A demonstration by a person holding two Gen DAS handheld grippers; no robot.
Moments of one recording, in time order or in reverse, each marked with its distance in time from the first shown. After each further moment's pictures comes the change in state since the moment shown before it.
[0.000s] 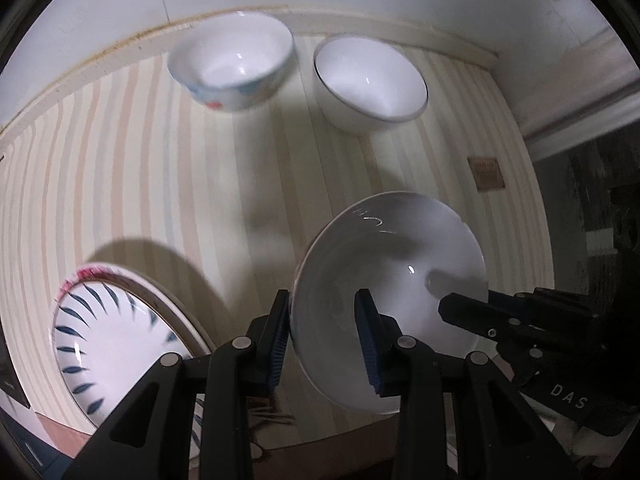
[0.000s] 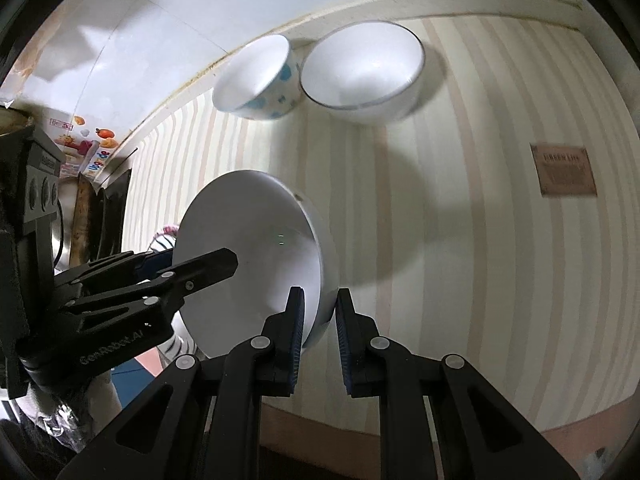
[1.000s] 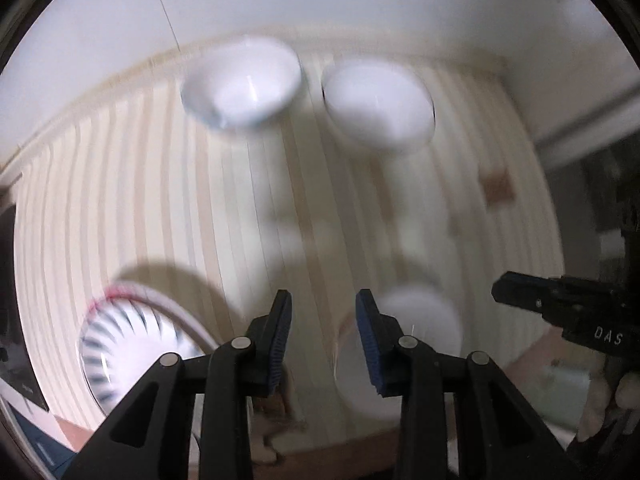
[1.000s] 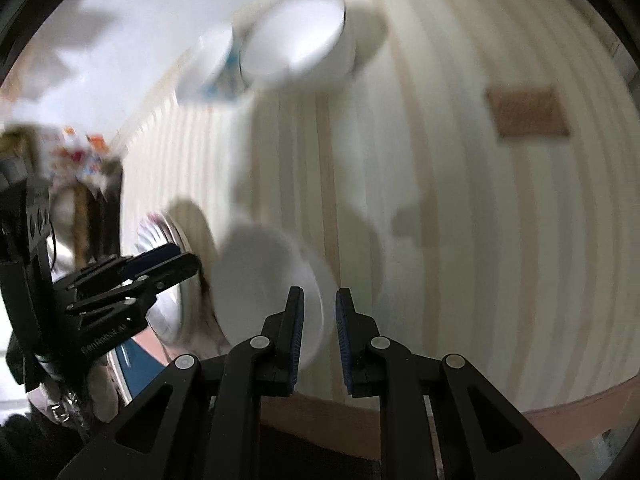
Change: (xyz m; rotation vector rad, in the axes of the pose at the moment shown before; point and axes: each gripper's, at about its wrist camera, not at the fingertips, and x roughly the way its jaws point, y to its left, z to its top) left arm -0.021 -0.016 0.037 0.001 -0.063 0.070; right arm -0.013 -0.061 0.004 0.082 0.053 0.049
